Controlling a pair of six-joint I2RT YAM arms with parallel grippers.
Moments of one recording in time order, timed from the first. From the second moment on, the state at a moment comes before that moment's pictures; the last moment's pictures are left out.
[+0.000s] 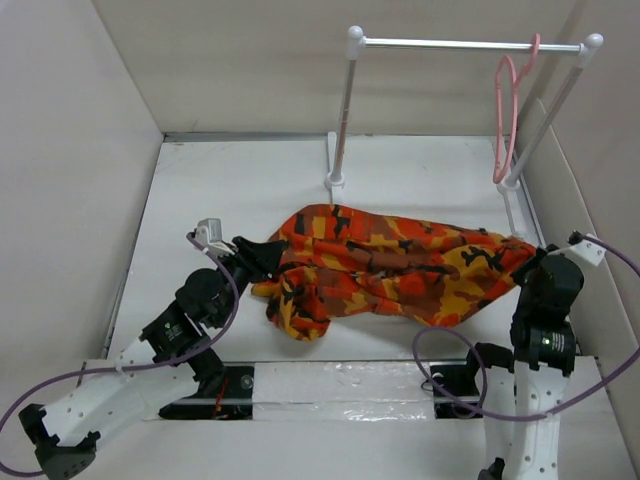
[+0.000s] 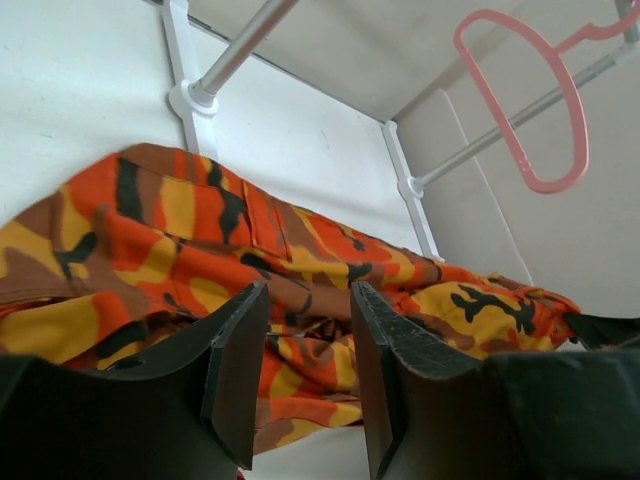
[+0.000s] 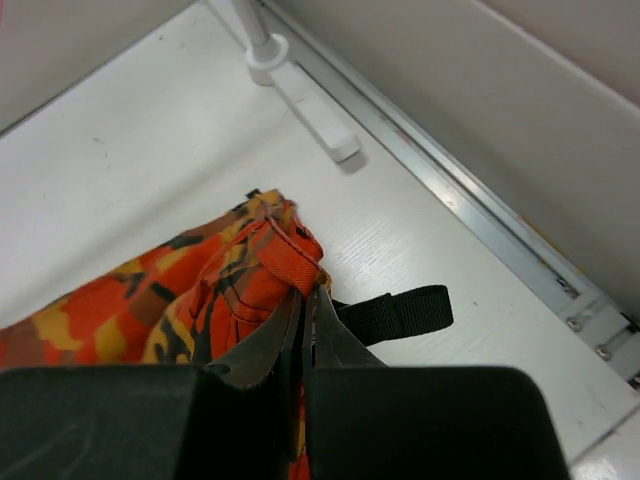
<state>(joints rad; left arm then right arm) -0.87 0.49 0.54 -0.12 -0.47 -0.78 -0.24 0.40 0.69 -0.58 0.31 0.32</state>
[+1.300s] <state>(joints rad) -0.43 1.12 0.40 0.03 -0.17 -0.84 0.73 1.10 0.74 -0.13 -0.02 -0.03</state>
